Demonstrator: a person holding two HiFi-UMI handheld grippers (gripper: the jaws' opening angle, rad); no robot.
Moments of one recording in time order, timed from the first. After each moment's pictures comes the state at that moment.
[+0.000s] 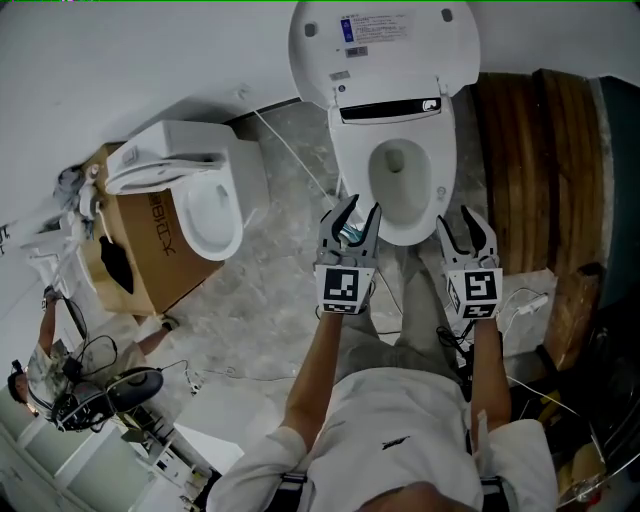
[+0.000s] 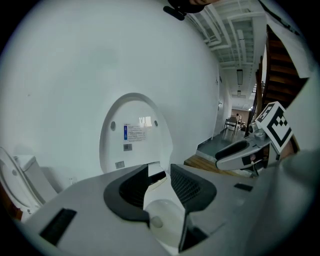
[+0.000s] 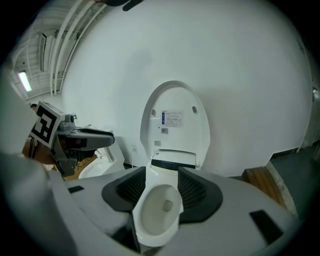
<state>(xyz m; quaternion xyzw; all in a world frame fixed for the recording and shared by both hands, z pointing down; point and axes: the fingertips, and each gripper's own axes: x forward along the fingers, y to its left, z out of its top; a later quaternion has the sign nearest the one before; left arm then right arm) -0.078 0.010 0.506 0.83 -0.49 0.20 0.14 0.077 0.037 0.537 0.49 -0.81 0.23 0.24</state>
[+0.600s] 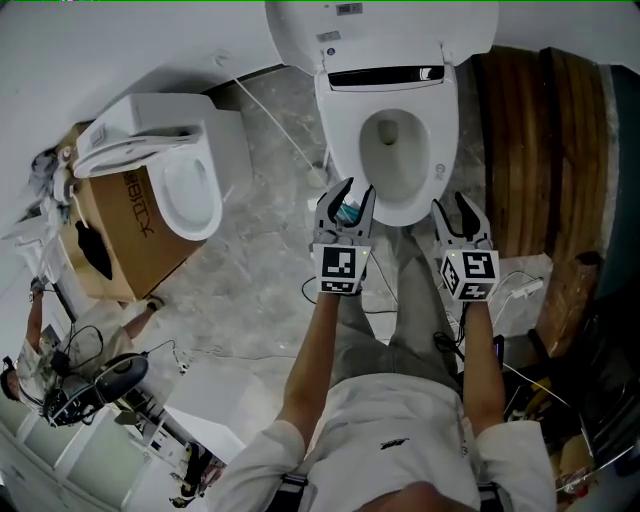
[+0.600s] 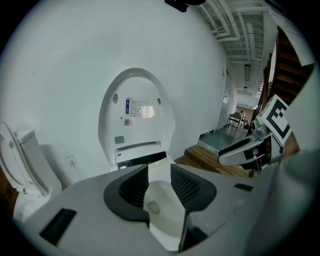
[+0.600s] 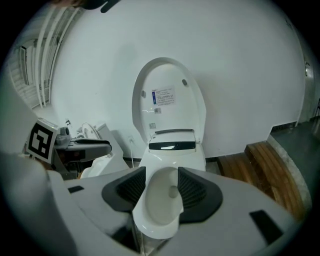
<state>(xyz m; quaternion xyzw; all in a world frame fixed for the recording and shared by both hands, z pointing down) -0.081 0.033 0.609 0.81 -0.50 0.23 0.19 0.081 0.059 0.630 0.49 -0.77 0.31 0.25</state>
